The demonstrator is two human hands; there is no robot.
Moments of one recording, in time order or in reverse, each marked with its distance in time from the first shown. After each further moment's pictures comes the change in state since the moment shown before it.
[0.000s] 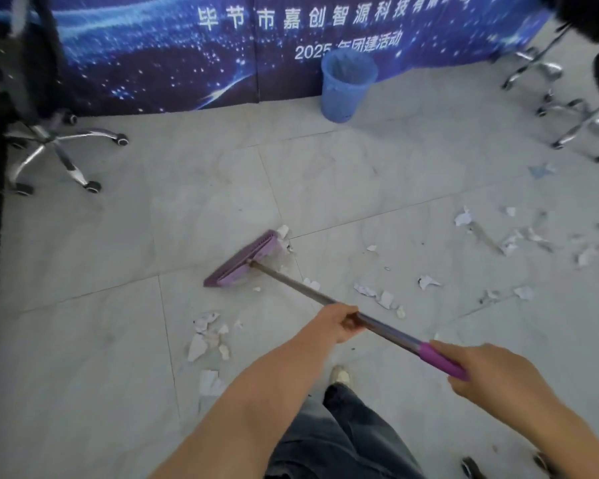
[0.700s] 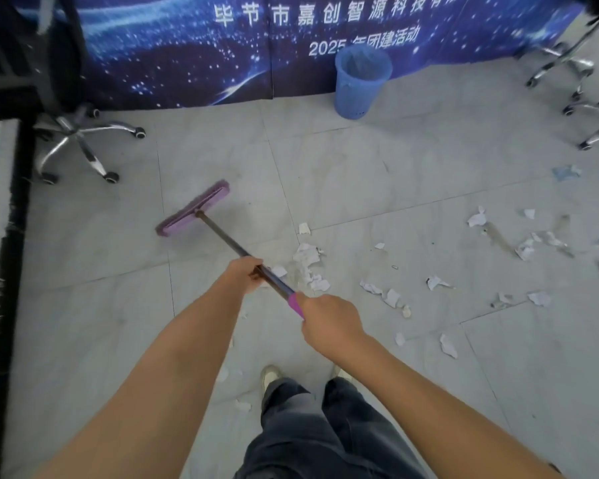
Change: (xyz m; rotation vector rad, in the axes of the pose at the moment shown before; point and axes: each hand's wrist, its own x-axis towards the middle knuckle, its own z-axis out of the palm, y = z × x) left_hand -0.004 0.112 -0.095 0.085 0.388 0.402; right_hand 0.074 -0.126 0.009 0.114 0.113 -0.361
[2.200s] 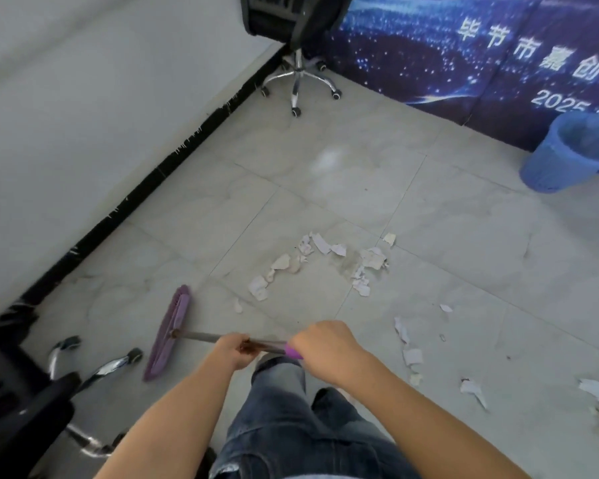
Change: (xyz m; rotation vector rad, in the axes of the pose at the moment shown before) left_hand -0.161 -0.336 0.076 -0.907 0.434 -0.187; right_hand -0.125 0.171 0.028 -0.644 -0.352 -0.974
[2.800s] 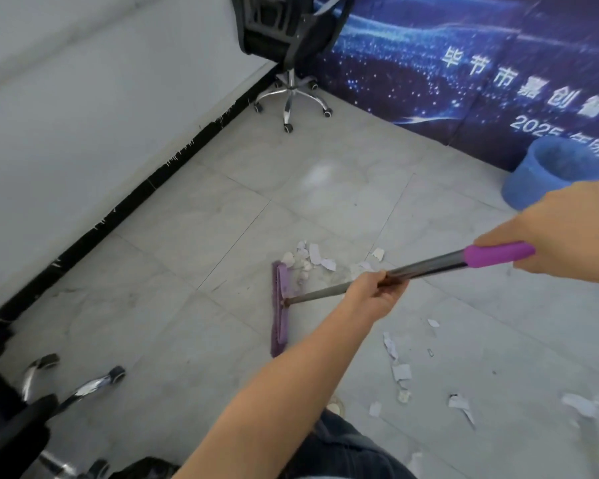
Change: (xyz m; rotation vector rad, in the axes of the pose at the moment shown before) left_hand -0.131 -0.026 0.216 -0.303 -0.673 -0.141; right_hand -0.157 0.143 -0.154 -0.448 0.160 0.431
